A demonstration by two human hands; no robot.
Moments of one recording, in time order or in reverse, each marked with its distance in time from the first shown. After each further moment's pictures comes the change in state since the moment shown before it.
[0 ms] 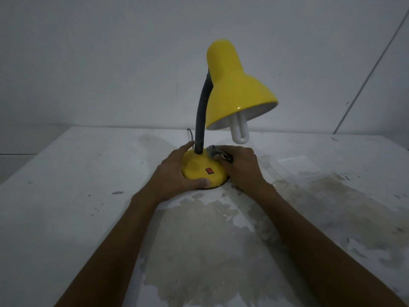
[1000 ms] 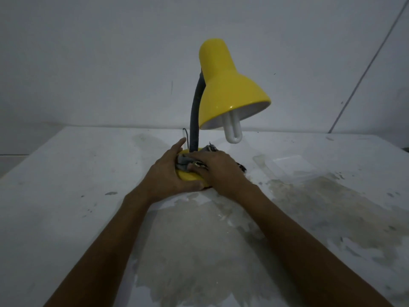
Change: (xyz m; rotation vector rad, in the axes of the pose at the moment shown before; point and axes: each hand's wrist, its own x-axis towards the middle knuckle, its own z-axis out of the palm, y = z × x) left_hand 0.000 -0.005 0.000 -0.091 0.010 0.027; right_hand -0.001 -0.030 0.015 -0.103 -0.204 -0.294
